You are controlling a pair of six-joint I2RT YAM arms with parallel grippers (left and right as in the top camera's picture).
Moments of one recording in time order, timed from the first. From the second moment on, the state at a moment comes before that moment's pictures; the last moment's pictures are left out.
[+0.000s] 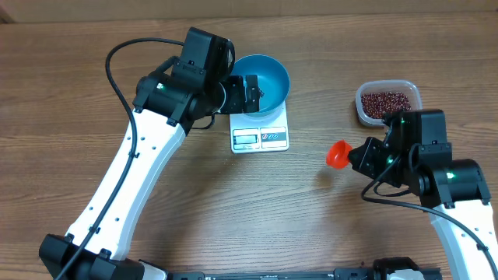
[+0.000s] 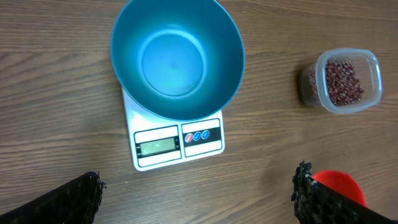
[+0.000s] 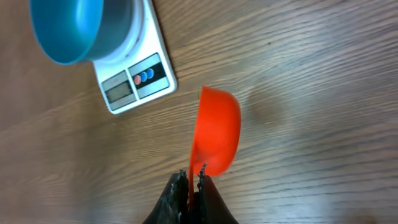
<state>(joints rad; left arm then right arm) -0.41 1.61 1.65 -1.01 0.15 -0.44 0.08 1.08 1.03 -1.04 -0.30 0.49</state>
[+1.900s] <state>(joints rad) -0.64 1.90 1.42 -0.76 0.02 -0.30 0.08 1.08 1.03 -1.06 -0.27 0.46</state>
